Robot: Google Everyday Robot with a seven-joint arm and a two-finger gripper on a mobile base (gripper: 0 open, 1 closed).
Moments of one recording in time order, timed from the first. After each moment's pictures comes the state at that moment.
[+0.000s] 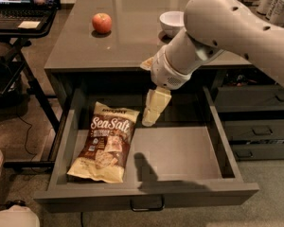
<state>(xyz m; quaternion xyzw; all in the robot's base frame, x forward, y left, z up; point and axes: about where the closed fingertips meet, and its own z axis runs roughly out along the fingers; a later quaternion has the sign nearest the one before) 0.540 -0.014 0.846 -0.70 0.65 0.11 0.27</state>
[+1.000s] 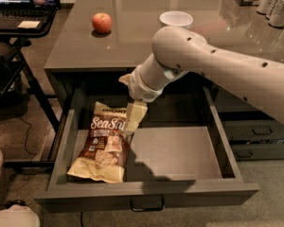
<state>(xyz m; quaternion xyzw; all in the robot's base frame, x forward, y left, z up) 0.566 0.046 0.775 -0.73 0.61 0.13 0.27</state>
